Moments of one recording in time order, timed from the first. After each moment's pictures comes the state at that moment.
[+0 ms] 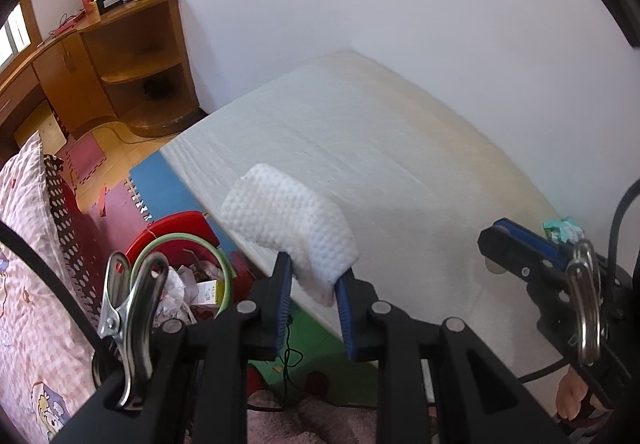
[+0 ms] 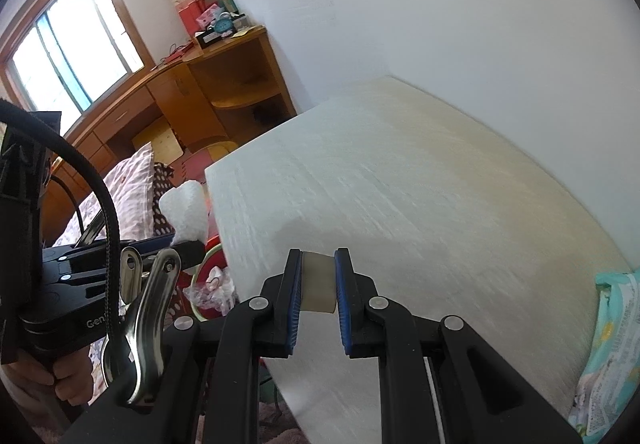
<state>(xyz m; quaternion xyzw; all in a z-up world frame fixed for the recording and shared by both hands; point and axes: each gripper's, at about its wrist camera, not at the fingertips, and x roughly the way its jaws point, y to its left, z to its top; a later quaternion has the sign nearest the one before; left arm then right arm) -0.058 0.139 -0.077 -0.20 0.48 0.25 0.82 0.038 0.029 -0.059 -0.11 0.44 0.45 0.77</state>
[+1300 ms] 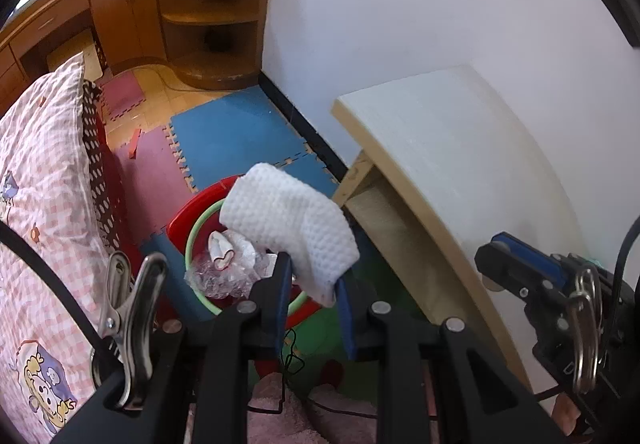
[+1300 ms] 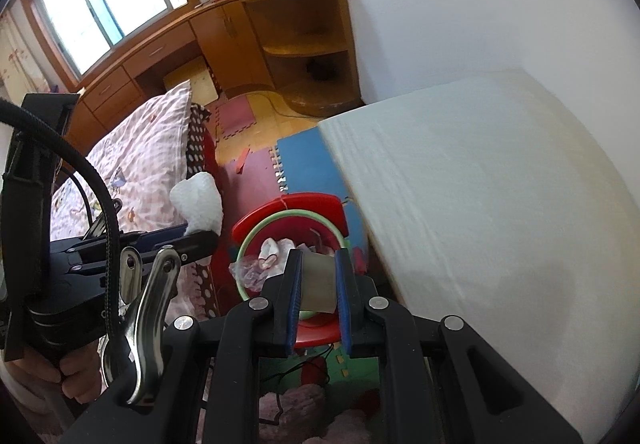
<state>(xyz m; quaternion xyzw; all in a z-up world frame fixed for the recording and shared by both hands) -0.190 0.266 -0.106 -0.30 0.47 0.31 0.77 -0.067 0.199 -0.104 -0.20 0.46 0.50 0.71</state>
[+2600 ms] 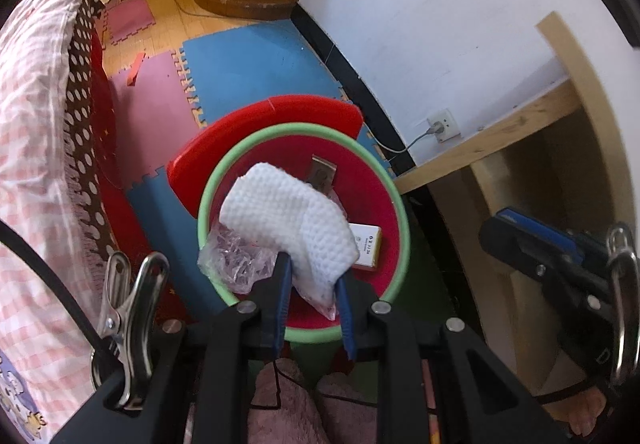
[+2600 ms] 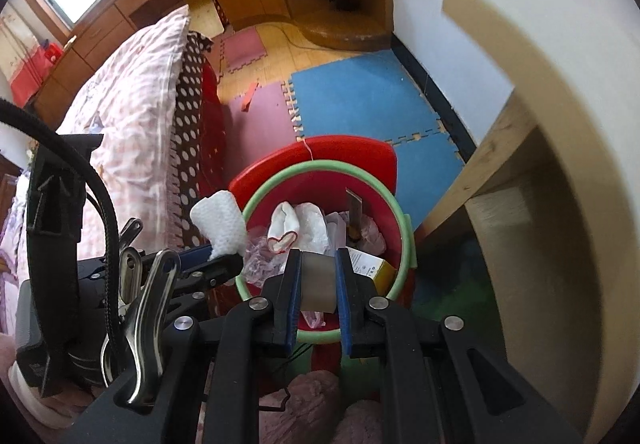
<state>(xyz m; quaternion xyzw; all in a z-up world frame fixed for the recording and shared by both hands) -0.246 0.367 -0.307 -0.38 0.51 0.30 0.71 -0.095 0.314 -0.271 -0.27 0.53 0.48 0.64</state>
